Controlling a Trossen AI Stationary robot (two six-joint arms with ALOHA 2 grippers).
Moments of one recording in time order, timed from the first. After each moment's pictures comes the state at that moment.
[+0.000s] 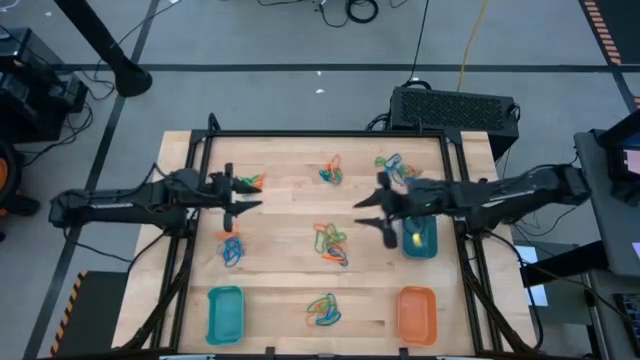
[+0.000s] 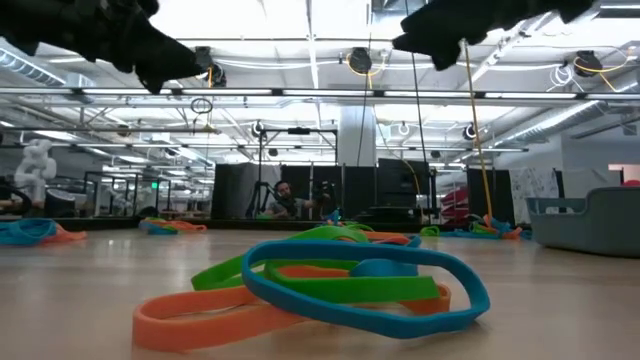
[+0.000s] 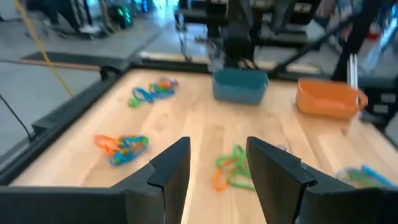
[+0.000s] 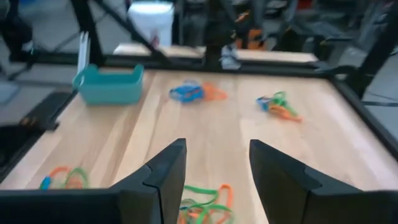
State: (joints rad) left arm 0.11 0.58 0.40 -0.06 0.04 -0.02; right arm 0.10 1.15 0.75 0.06 0.05 0.00
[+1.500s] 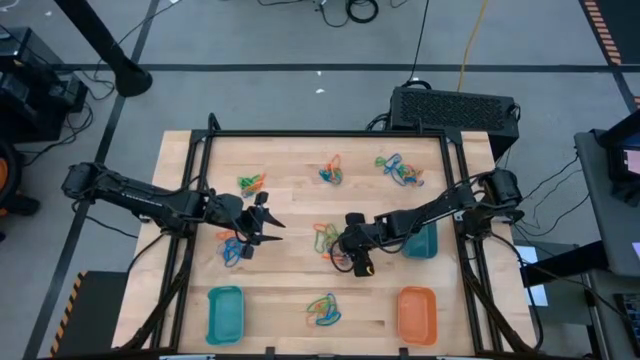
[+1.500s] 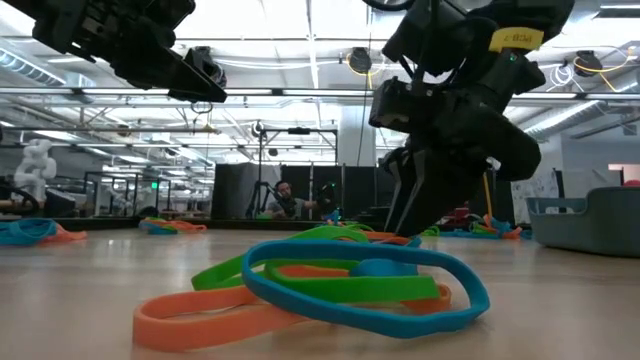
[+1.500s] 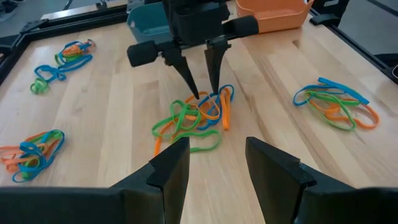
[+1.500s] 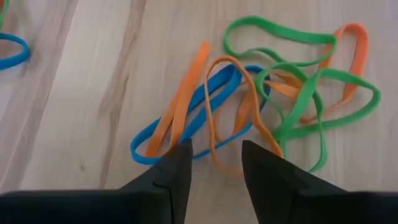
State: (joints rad) left arm -0.14 1.02 0.50 0.04 0.02 0.14; right arm 0.18 1.77 0.89 -0.09 0.02 0.05
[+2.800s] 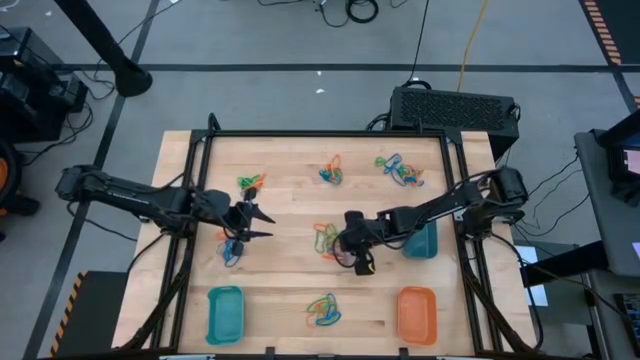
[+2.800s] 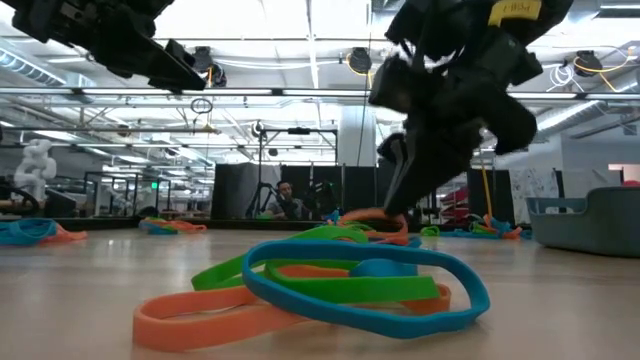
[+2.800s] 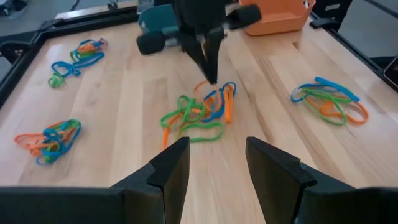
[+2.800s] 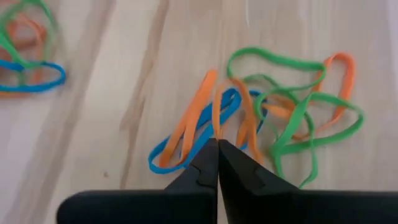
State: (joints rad) left arm -0.14 0.84 0.50 -0.13 0.00 0.12; right arm 0.16 1.70 0.89 -0.08 -0.03 0.04
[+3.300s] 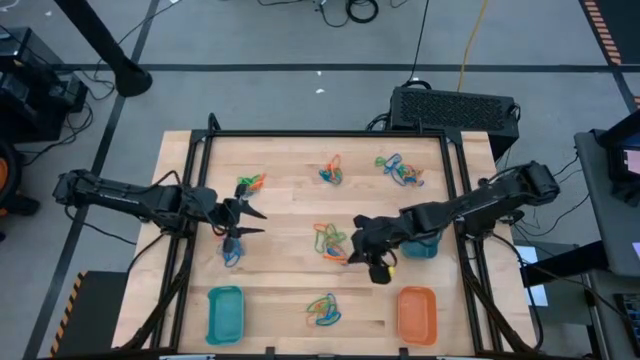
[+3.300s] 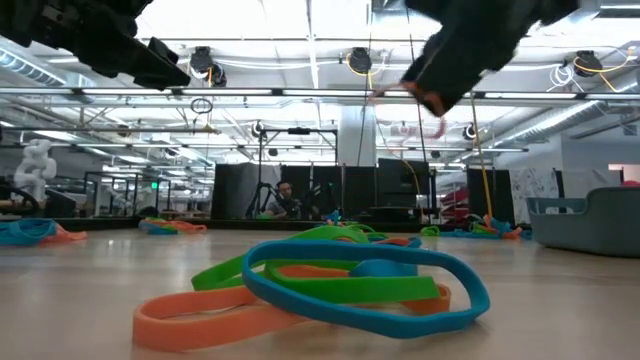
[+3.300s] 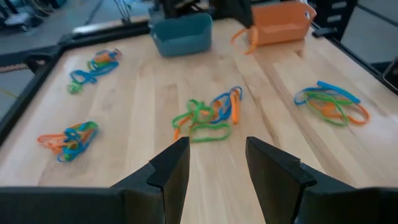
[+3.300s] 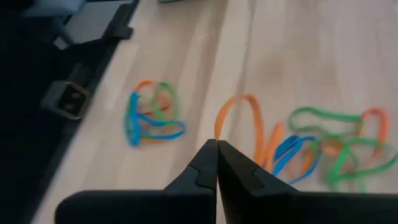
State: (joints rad) left arm -0.11 0.67 0.43 -0.16 0.00 0.14; right arm 0.26 1.44 0.89 -0.16 -0.14 0.25
